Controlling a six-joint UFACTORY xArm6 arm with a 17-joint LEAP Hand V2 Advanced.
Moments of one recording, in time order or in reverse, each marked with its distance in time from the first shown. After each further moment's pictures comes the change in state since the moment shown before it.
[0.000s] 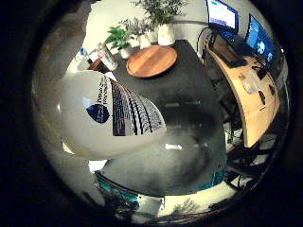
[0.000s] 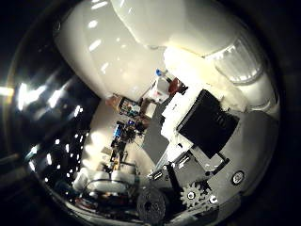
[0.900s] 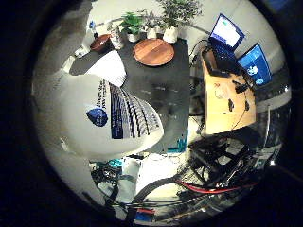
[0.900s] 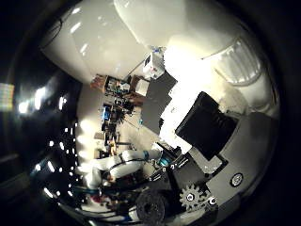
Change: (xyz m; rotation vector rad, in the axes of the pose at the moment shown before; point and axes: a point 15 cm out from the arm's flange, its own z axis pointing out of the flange) arm -0.107 0.002 -0.053 -0.352 0.152 -0.109
